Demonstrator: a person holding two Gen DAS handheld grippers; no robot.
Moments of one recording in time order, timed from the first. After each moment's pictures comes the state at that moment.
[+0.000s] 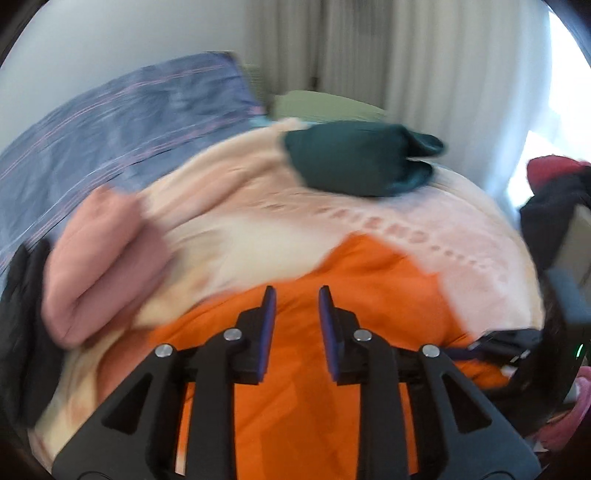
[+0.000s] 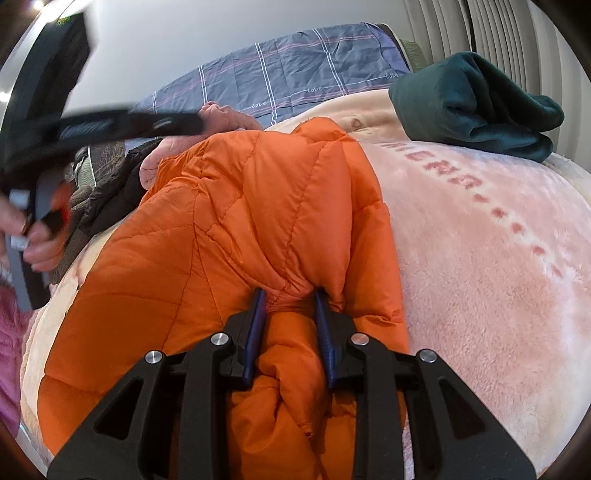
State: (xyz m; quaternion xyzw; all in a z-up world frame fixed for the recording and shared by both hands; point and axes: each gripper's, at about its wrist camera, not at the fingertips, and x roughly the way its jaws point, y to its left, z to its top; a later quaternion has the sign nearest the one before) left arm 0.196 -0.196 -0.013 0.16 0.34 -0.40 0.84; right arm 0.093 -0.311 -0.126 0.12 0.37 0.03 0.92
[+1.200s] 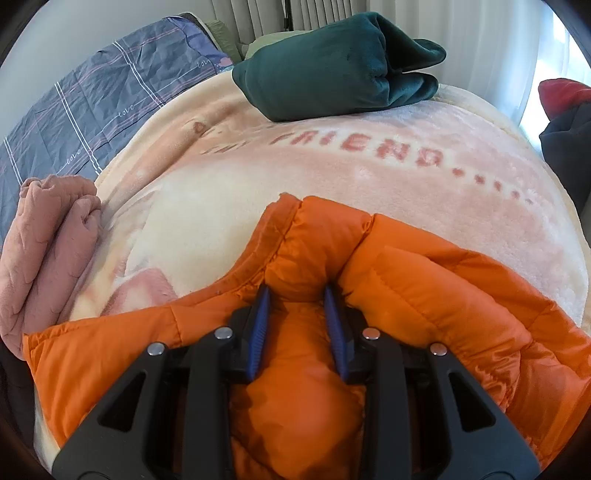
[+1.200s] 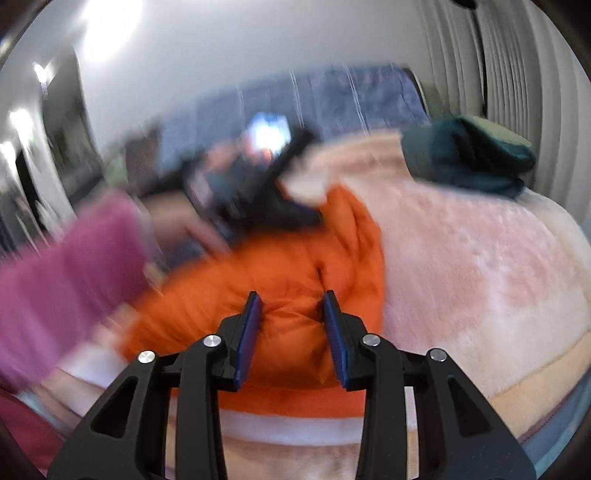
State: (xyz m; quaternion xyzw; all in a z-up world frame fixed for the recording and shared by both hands) left arm 0.196 -0.268 -0.100 0.25 0.39 -0.38 0.80; right arm 0.007 -0.297 -0.093 0.06 0.35 0.04 0.93
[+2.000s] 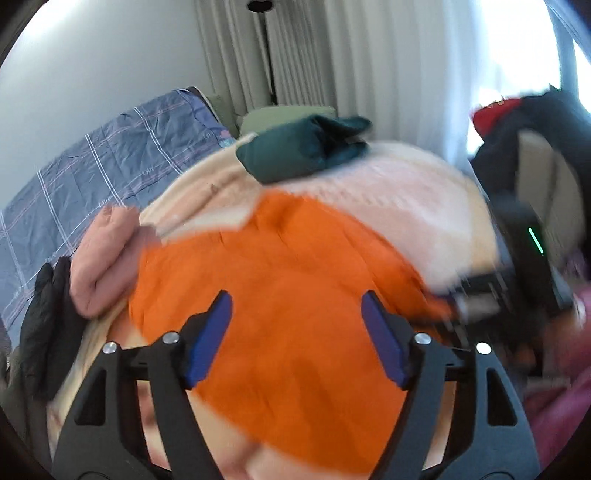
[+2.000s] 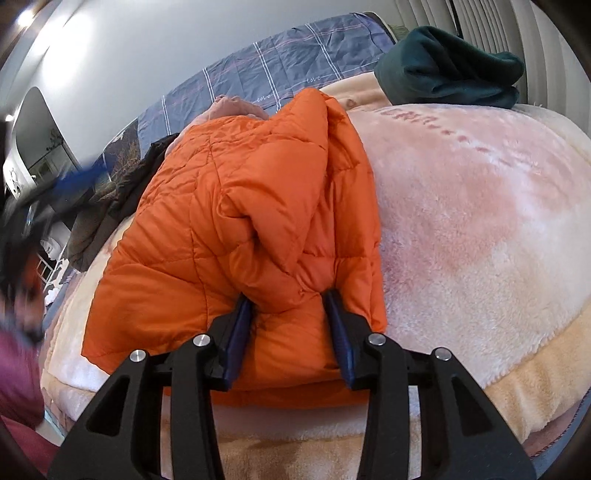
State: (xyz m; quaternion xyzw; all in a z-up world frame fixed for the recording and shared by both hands) left arm 0.021 -0.126 -0.015 0.23 0.27 -0.42 0.83; right arm 0.012 -0.323 -0.134 0.17 0.37 0.05 0.91
